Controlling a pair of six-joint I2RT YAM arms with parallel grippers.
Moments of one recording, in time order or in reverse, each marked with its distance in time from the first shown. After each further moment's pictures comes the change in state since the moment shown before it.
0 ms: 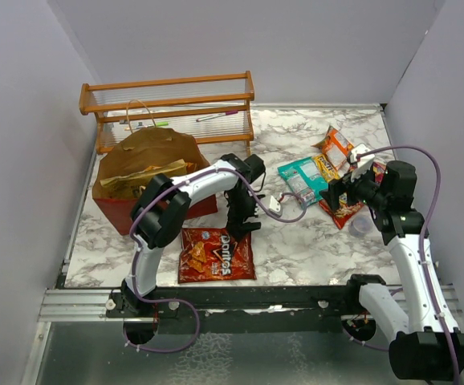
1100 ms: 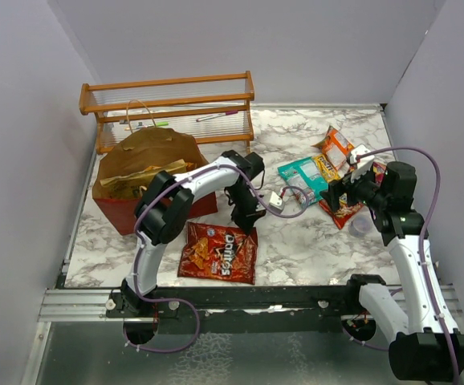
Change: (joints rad) left arm 0.019 0.056 0.057 -0.036 0.201 0.074; right arm -0.005 -0.001 -0.011 0.004 0.004 -0.016
